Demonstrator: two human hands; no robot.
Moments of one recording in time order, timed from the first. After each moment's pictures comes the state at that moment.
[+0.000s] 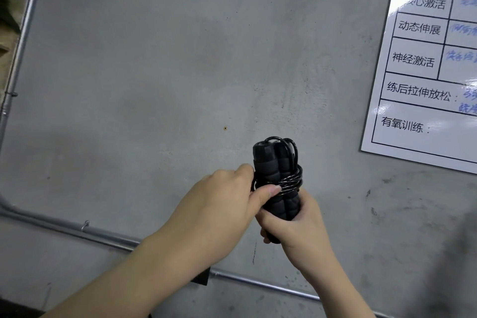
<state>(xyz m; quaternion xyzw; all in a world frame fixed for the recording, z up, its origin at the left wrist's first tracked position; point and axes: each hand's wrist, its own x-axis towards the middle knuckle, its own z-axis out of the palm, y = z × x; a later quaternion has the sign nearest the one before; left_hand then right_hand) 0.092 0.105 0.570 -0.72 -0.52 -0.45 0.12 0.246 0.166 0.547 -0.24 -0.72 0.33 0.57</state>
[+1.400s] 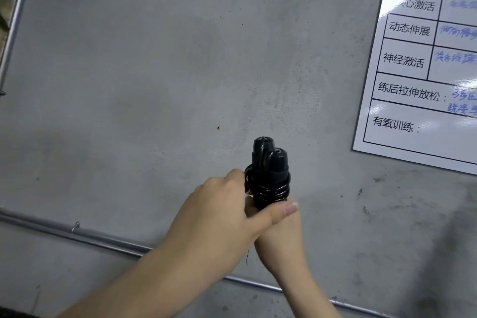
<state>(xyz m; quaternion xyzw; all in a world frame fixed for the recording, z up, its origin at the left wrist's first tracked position) 0.115 0.088 0.565 -0.67 -0.56 -0.48 0.07 0.225 0.167 0.542 -0.29 -0.74 0.18 0.58</state>
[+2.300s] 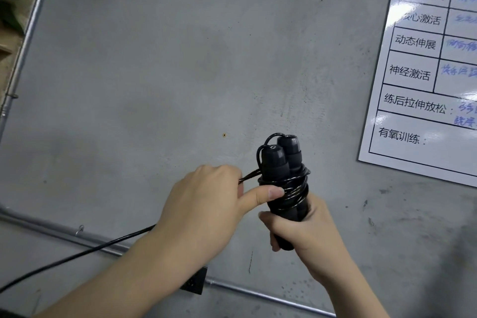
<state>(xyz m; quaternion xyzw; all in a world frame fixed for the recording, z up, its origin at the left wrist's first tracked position) 0.090 0.090 0.589 -0.66 -0.60 -0.44 0.13 0.259 0.157 0.568 -0.23 -0.75 0.33 0.52</state>
